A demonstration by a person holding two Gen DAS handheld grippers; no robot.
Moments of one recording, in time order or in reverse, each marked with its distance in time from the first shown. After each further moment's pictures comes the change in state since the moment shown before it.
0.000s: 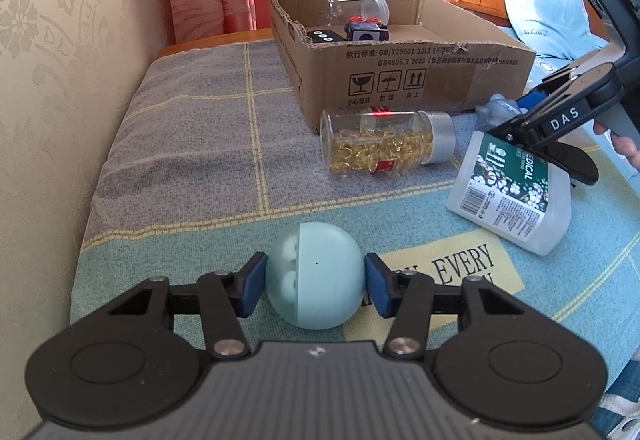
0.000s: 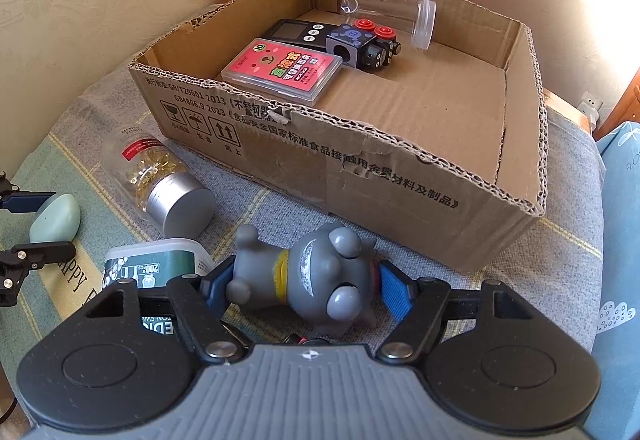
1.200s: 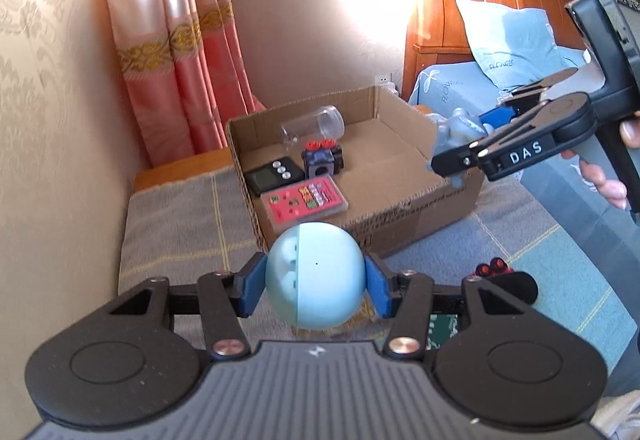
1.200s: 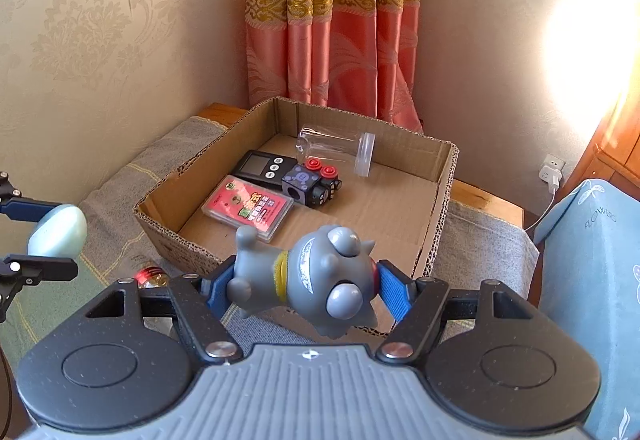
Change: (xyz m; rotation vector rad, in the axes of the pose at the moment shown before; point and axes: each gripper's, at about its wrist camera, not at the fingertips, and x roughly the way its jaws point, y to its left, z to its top) left arm -0.045 -0.039 0.119 0.144 -0.125 -0.016; right arm -0.087 -0.032 0.051 0.030 -0.217 -0.059
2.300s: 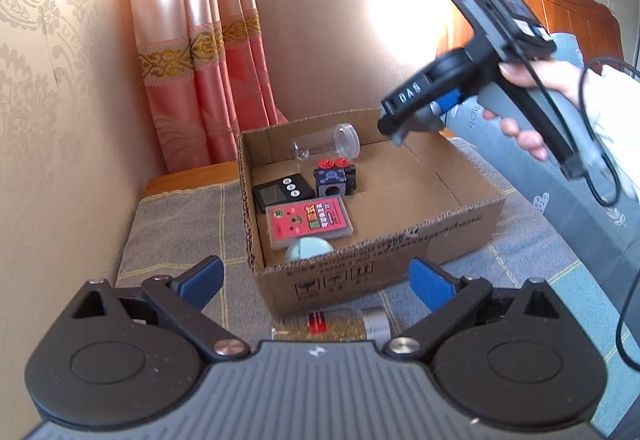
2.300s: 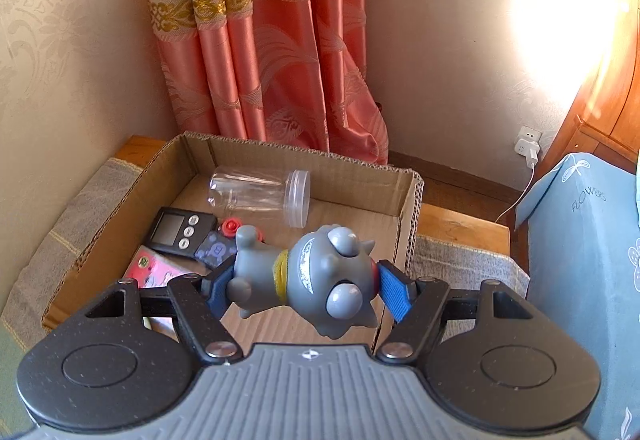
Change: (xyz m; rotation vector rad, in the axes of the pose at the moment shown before) left arm 0.008 -0.028 -0.013 -0.085 -0.053 0.088; right arm 0.086 -0.050 0.076 0.148 0.048 -0.106
